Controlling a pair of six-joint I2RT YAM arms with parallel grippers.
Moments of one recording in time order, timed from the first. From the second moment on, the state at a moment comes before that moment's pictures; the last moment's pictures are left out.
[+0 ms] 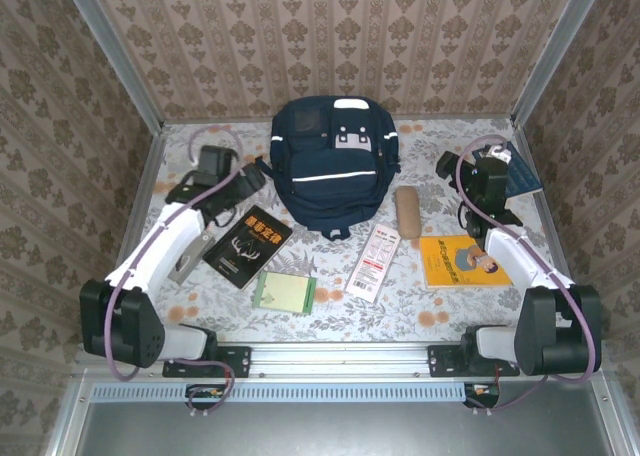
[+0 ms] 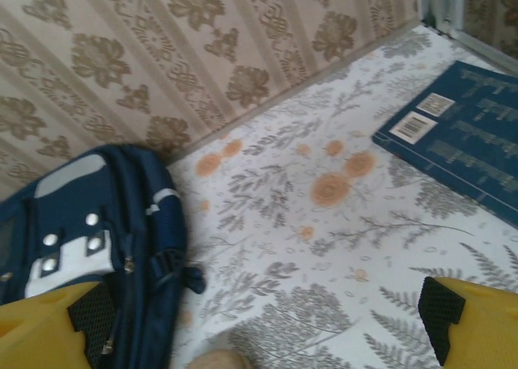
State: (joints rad) left arm -0.36 1.35 1.08 -0.56 -0.06 -0.78; right arm -0.03 1.28 0.76 0.14 0.12 0.50
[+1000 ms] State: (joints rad) left arm -0.68 1.79 1.19 -0.46 -0.03 -1.34; right arm 0.09 1.88 1.31 -0.19 -0.17 0.52
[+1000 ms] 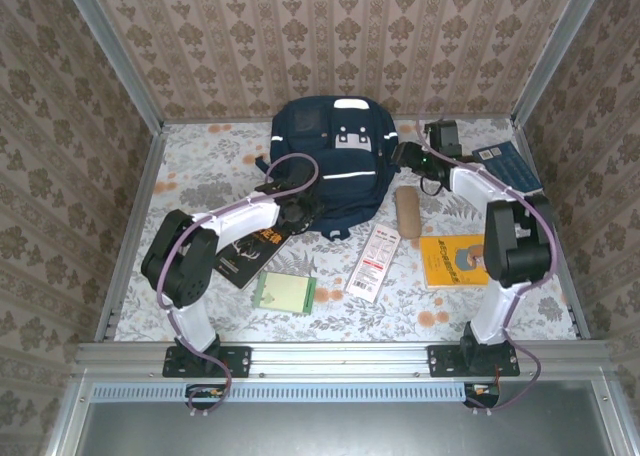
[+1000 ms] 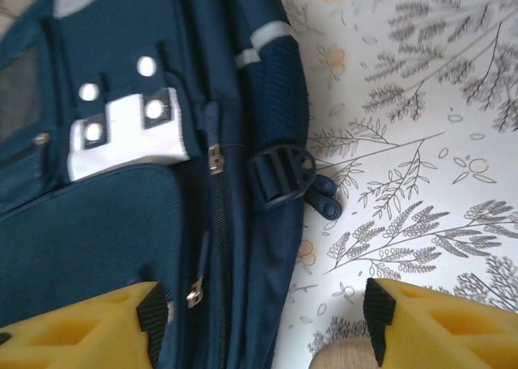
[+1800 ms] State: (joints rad) left arm -0.65 1.73 1.17 -0.60 -0.13 -1.21; right arm 0.10 2.26 1.60 -0.16 -0.38 0.68
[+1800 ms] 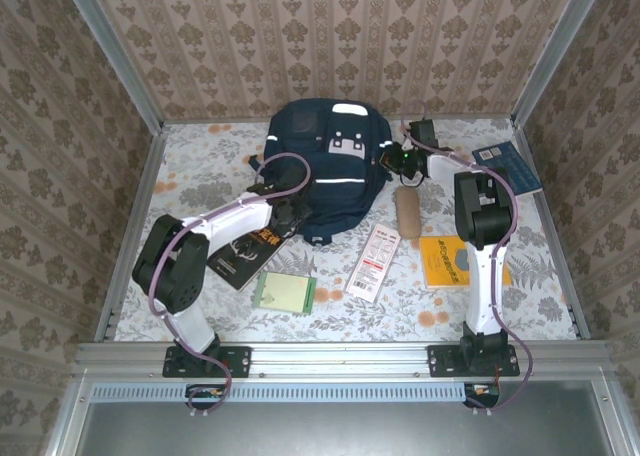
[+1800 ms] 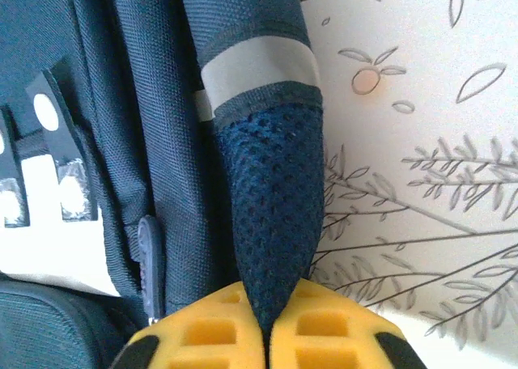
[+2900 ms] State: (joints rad) left arm -0.39 1.76 1.46 -0.78 -0.11 -0.77; right arm 0.39 1.75 1.10 -0.02 -0.16 0.88
